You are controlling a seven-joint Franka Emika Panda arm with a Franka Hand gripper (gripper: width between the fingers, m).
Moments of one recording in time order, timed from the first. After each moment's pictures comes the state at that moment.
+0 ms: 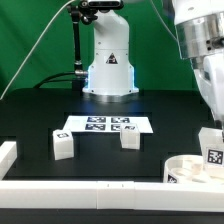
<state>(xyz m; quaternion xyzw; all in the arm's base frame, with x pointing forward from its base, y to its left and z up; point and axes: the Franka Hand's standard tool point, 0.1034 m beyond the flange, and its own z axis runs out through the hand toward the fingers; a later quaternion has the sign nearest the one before) 0.643 0.124 0.091 -0.64 0.76 0.03 0.13</state>
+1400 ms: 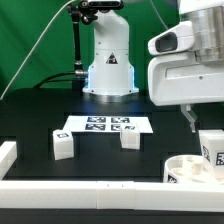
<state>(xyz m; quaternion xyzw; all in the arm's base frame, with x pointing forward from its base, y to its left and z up) 0.640 0.122 0.094 -0.97 0.22 -0.01 0.10</state>
